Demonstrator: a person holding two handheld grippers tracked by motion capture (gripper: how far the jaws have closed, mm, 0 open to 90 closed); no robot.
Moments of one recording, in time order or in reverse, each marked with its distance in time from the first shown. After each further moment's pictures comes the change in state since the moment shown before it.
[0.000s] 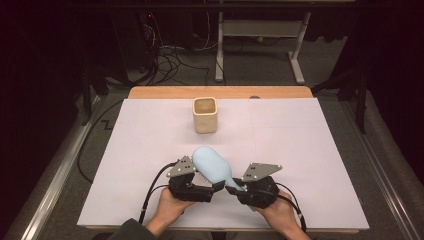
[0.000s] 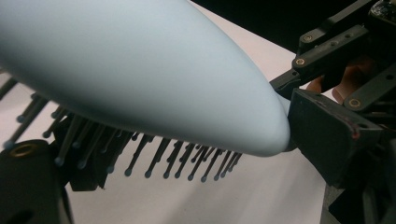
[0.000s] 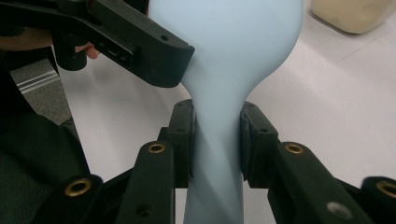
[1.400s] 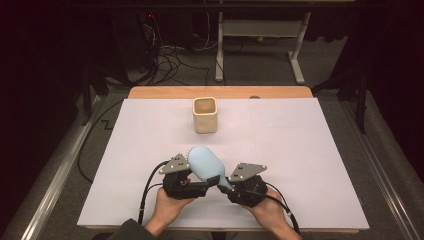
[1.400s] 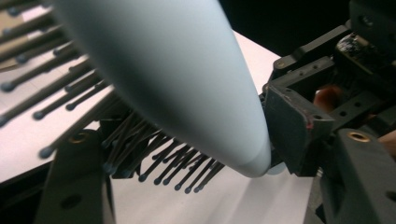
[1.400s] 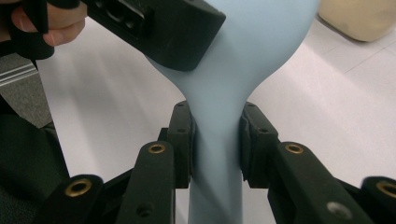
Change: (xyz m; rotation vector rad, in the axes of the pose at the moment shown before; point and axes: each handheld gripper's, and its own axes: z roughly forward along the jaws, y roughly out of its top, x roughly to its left) left arm 0.003 0.007 -0.016 -0.005 -0.030 -0.061; right arm 0.010 0.011 0.021 0.031 -0.042 -0.031
